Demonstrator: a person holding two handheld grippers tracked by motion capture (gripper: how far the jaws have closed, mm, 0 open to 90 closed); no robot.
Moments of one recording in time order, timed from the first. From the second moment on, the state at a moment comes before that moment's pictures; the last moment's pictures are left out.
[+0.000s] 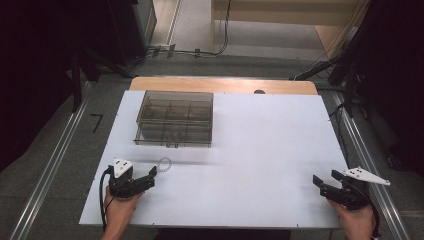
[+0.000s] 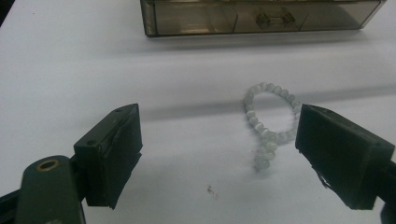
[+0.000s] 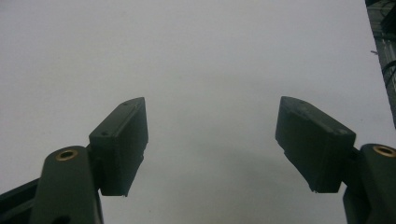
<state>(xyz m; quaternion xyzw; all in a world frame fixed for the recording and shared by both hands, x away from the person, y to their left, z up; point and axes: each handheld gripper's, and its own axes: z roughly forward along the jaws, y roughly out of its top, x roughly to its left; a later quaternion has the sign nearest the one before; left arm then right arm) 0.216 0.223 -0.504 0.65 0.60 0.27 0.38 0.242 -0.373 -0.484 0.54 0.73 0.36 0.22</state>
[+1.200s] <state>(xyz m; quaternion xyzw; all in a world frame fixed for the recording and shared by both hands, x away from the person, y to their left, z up) 0.224 0.213 -0.512 0.68 0.59 0.26 0.35 0.242 -0.373 -0.484 0.54 0.73 0.35 0.23</state>
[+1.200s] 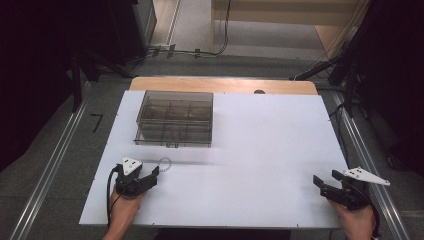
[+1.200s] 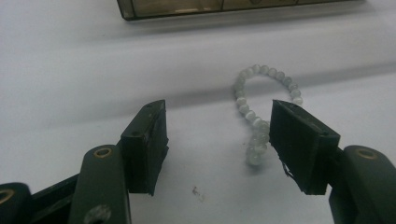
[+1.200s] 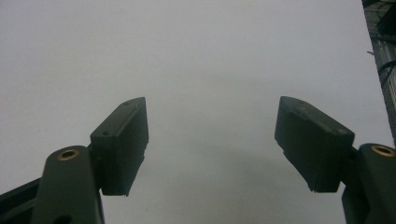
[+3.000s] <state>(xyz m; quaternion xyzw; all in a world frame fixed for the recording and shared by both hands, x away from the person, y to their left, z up) 0.223 0.210 -0.507 0.69 0.58 0.24 0.37 0.242 -0.373 -0.484 0.54 0.73 0.35 0.23</state>
